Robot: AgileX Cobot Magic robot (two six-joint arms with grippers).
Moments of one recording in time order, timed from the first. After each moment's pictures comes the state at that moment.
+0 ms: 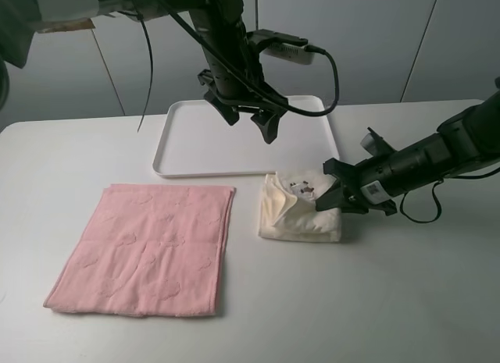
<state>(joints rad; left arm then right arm) -0.64 2.30 -2.13 -0.08 1.22 0.12 0.09 2.04 -0.81 1.41 0.70 -1.09</state>
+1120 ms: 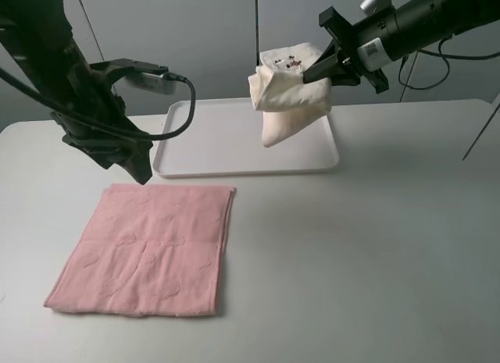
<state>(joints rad) -0.38 1.70 -1.18 -0.08 0.99 0.16 0.11 1.95 -1.40 1.05 0.94 -0.50</state>
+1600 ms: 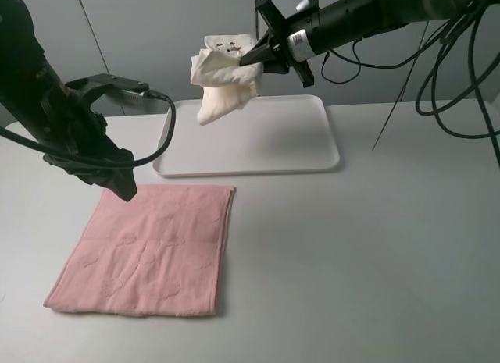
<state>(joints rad) -0.36 1.63 -1.05 -0.07 0.91 0.17 0.24 2.26 -1.79 1.23 0.97 -0.37</state>
